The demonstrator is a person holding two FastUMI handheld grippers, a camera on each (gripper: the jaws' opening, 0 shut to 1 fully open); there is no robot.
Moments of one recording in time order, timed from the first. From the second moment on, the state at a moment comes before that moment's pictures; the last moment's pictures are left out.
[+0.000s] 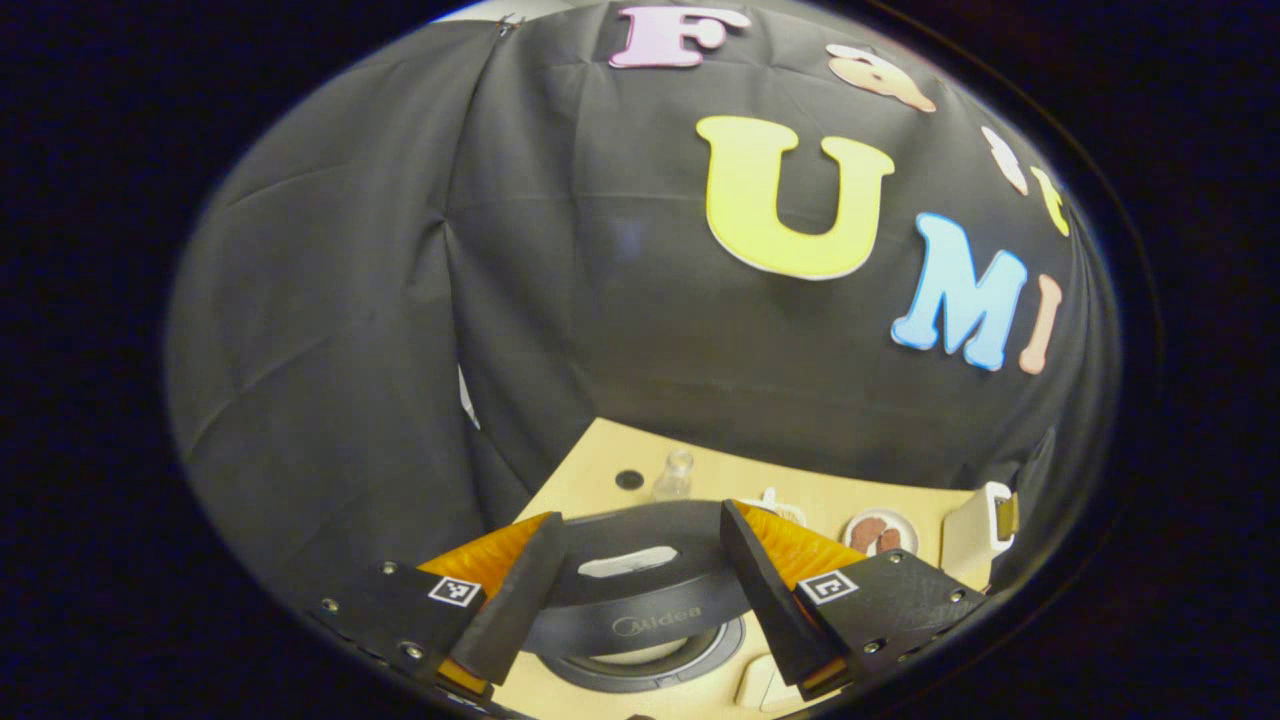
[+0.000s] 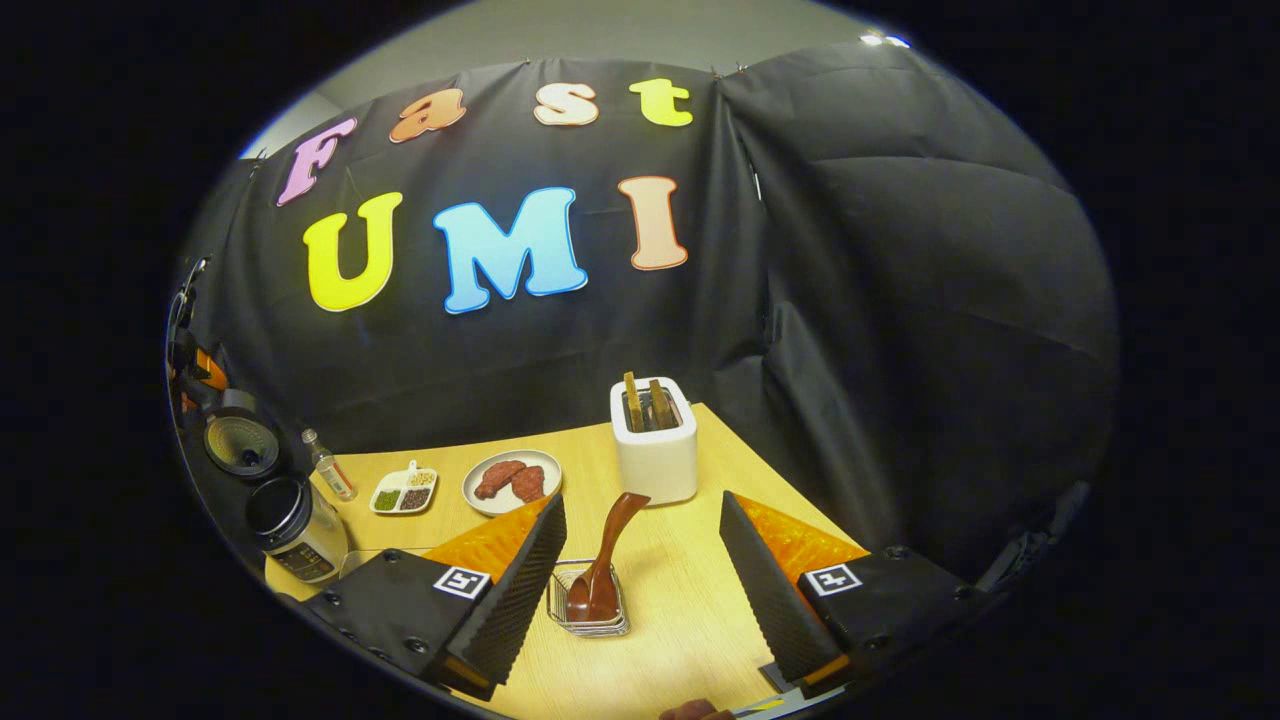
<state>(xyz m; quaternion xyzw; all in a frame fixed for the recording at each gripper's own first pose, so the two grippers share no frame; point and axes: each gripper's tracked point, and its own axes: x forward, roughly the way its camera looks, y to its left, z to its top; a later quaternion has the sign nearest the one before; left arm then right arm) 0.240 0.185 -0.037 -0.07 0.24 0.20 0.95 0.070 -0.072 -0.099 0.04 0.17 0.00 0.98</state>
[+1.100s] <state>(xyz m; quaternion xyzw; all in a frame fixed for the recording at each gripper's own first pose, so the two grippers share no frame) 0.180 0.128 -0.216 -0.08 0.38 0.21 0.90 0.106 -0.060 -0.134 0.04 0.22 0.05 0.97</state>
